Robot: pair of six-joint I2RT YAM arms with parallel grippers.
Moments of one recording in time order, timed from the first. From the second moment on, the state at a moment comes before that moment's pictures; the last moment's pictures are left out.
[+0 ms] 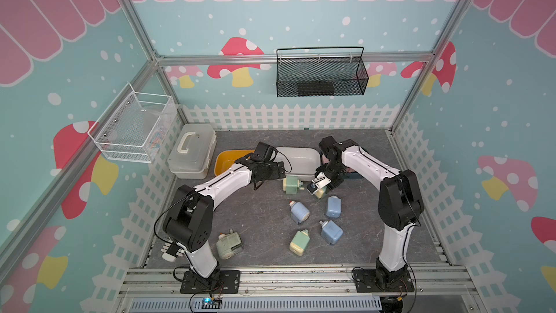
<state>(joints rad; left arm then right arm) -0.47 1.73 1.26 -0.49 0.04 -0.53 0.43 1.92 1.59 -1.16 -0.20 -1.83</state>
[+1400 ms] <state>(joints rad) -0.42 1.62 1.17 -0.36 0.06 -0.60 0.44 1.57 1.39 -0.71 -0.36 -0.77</state>
